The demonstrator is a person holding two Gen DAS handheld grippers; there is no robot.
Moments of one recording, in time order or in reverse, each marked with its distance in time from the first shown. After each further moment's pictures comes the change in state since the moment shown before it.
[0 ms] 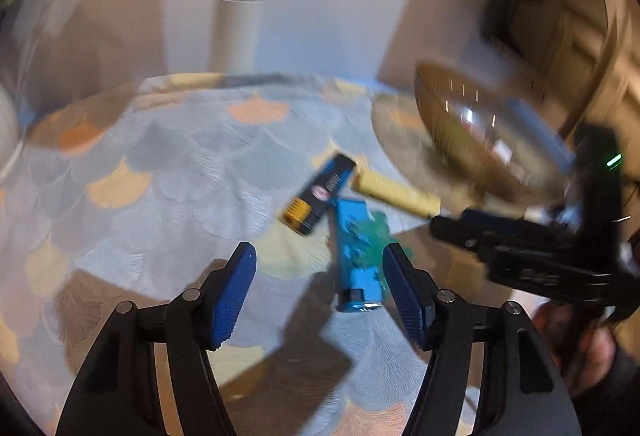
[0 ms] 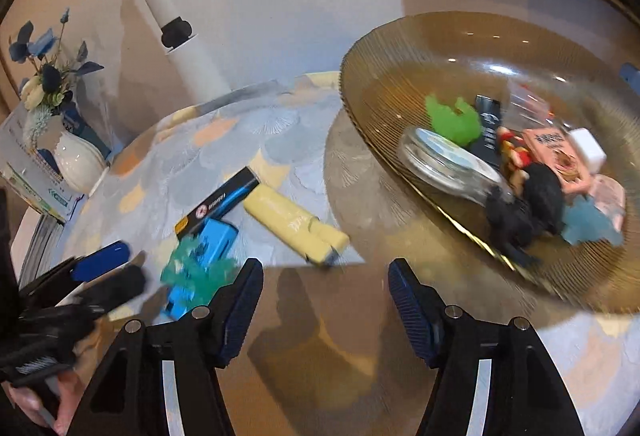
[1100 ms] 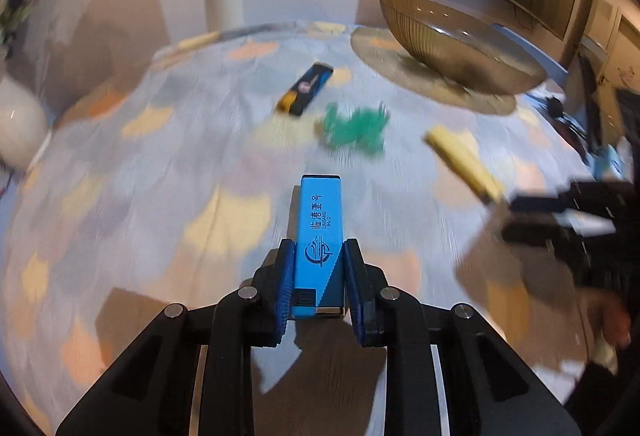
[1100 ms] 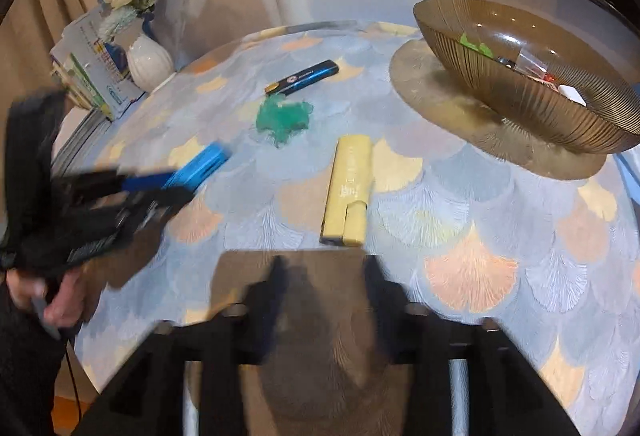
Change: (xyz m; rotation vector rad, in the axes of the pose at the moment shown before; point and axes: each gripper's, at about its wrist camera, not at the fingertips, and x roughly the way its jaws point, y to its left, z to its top) left arm -0.034 -0.010 -0.062 0.146 0.068 0.079; right arm -0.068 0.022 -0.101 -0.189 0.074 0.066
